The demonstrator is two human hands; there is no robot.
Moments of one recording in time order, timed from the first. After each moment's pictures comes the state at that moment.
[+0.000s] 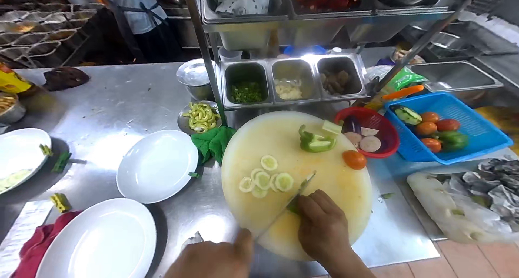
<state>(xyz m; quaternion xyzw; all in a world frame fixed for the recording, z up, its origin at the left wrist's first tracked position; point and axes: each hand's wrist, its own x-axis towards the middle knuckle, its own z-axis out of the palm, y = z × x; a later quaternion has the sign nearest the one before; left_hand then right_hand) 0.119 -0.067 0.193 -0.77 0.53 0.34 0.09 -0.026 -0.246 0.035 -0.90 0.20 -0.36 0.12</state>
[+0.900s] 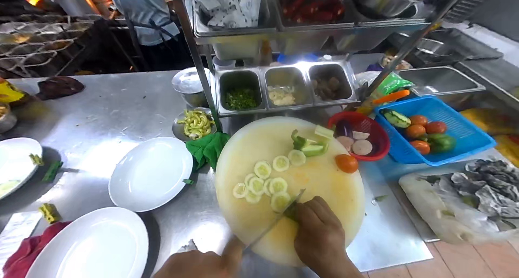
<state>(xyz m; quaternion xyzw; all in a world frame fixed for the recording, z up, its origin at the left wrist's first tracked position) 0.118 -0.066 0.191 -0.76 0.55 0.34 0.10 -0.033 -0.249 0.034 -0.90 0.20 -0.38 0.10</state>
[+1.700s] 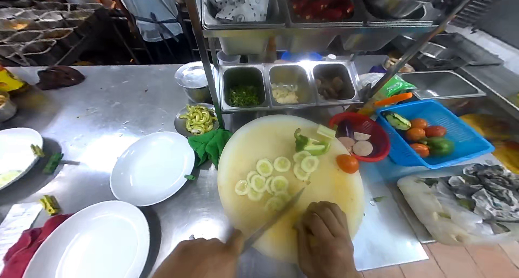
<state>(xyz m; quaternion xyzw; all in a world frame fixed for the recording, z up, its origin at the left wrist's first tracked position) 0.128 -0.069 0.186 -0.76 0.52 0.37 0.11 -0.058 -0.238 0.035 -0.90 0.22 -0.36 0.10</state>
